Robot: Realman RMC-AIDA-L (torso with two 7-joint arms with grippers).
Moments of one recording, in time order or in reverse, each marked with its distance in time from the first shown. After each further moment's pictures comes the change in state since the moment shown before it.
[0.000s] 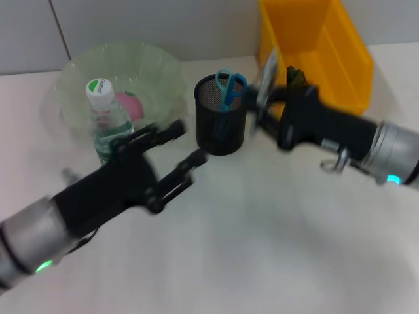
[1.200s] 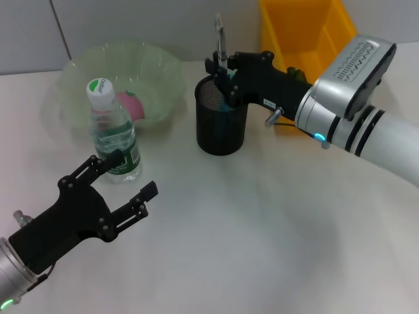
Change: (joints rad) left arm 0.086 0.014 -0.078 -0.135 0.002 0.020 0.074; right arm 0.253 0.009 -0.011 0.257 0.227 0.433 -0.222
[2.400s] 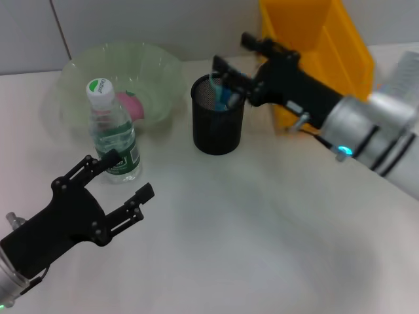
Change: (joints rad) left arm 0.009 0.012 0.001 -0.001 0.000 0.056 -0.002; right arm -0.095 -0.001 0.091 0.022 0.003 -0.233 0.011
